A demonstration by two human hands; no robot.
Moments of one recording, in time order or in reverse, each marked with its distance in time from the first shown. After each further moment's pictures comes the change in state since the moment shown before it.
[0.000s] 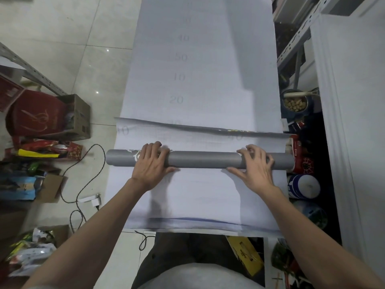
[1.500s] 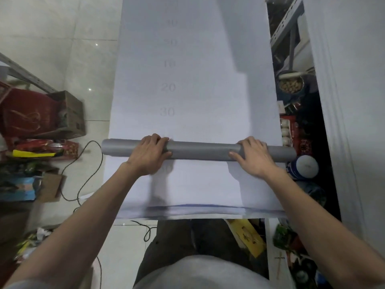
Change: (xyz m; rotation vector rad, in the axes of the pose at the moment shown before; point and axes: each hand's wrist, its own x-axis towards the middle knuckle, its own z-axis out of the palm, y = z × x) left_hand 0.013 -0.001 -0.008 -0.204 -0.263 -0.002; right_hand -0.005 0.004 -0.013 0.042 -0.235 -0.013
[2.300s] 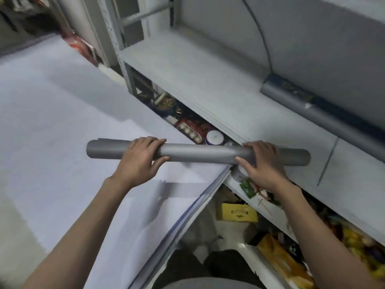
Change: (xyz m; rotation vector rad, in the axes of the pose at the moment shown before) left_hand 0.032 0.172 -0.139 0.046 0.179 0.933; right_hand -0.278 -0.015 -0.041 0.190 0.658 0.728
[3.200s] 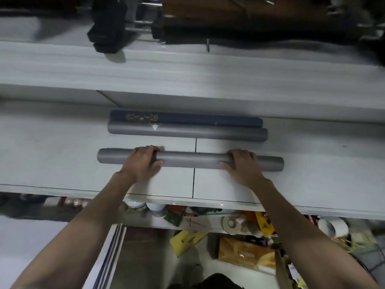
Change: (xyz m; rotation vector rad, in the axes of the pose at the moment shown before) left_hand 0.275 0.327 0.157 -0.065 -0.256 0.493; right_hand -0.132 0.318 -0.087 -0.080 0.132 0.609
